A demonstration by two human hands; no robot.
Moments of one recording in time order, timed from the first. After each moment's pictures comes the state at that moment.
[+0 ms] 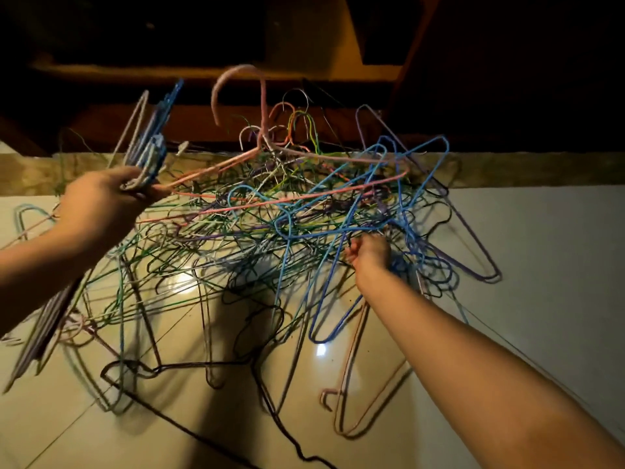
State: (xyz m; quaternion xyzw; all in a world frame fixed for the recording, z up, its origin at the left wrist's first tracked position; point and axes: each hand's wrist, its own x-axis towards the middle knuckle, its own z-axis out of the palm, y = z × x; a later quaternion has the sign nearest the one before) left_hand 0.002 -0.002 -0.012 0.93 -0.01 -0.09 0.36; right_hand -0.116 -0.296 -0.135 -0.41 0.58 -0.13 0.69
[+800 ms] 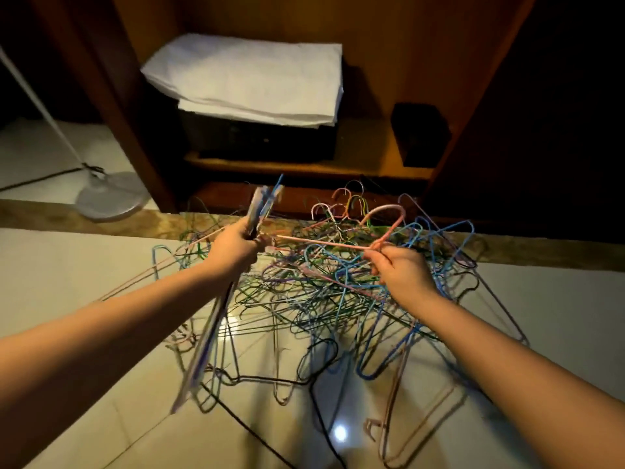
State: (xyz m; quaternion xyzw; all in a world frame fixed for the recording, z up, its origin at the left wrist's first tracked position) left_hand -0.052 0.008 0.064 0.85 -0.02 -0.15 0.50; right_hand -0.145 -0.228 0.043 -0.89 0.16 -0.06 0.42
